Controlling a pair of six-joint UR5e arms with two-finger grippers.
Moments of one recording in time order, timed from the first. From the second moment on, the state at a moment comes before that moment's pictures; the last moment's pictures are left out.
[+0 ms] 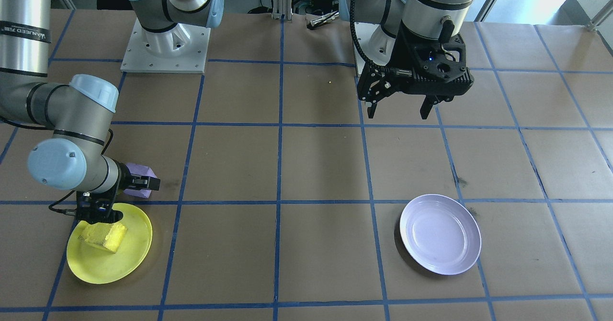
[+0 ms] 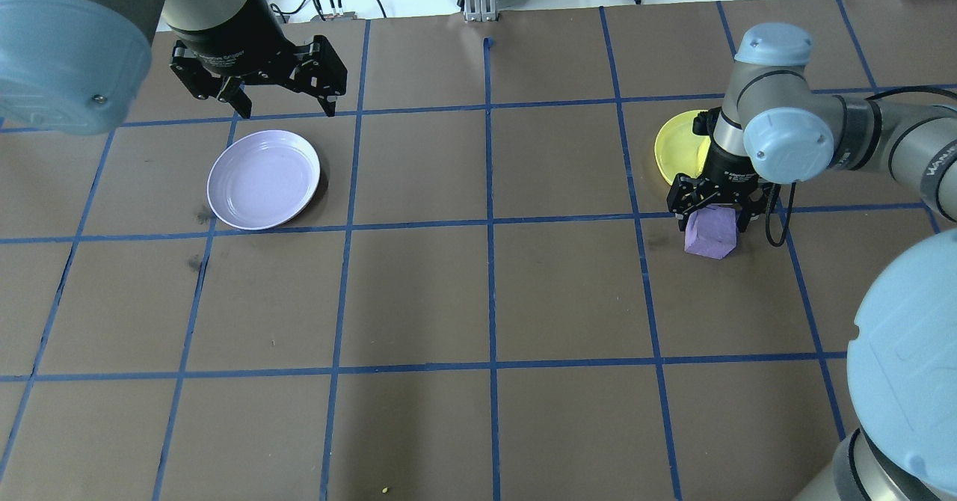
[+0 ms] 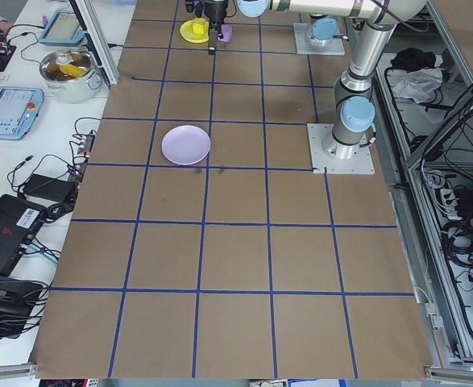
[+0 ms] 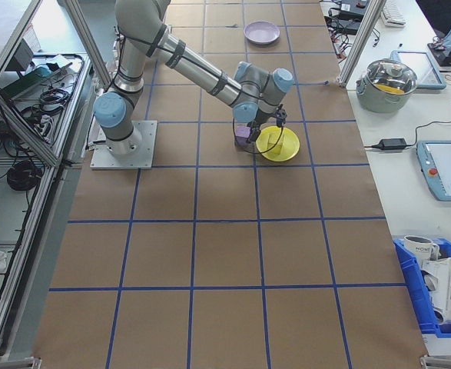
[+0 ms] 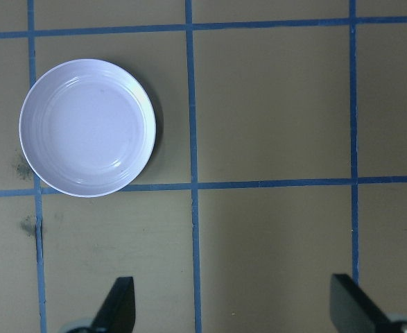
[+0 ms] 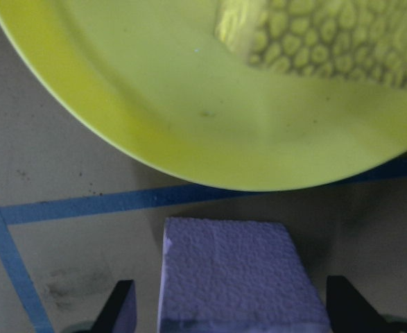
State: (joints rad) left arm -1.66 -1.61 -1.53 -1.45 1.60 -0.07; right arm 1.39 -1.15 1.81 -1.95 -1.65 -0.07
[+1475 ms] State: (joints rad) left arm -1.66 -1.61 -1.53 -1.45 1.60 -0.07; right arm 2.00 -1.16 1.68 -1.97 -1.38 0.37
